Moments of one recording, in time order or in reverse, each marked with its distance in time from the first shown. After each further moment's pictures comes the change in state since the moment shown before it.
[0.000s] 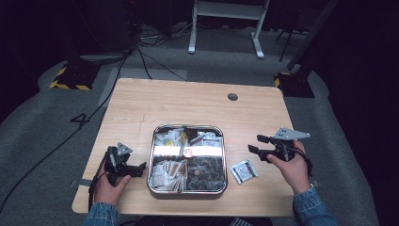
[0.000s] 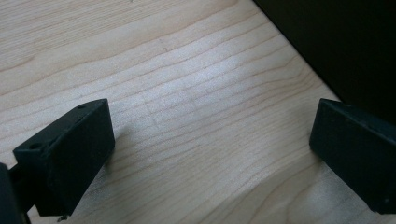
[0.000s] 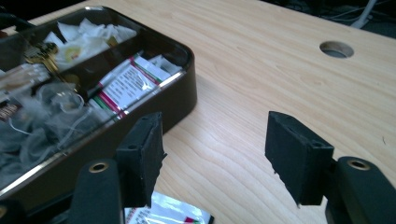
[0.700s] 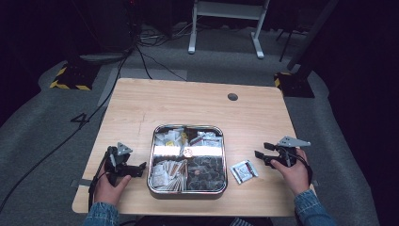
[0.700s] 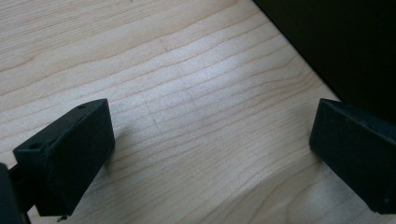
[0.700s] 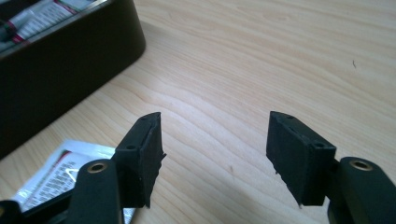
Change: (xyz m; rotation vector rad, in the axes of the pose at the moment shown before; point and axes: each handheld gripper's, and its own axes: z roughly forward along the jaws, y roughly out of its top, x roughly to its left) left arm 0.000 0.000 0.000 0.000 0.000 0.000; right arm -0.033 -0.059 0.013 0.042 -0.074 0.076
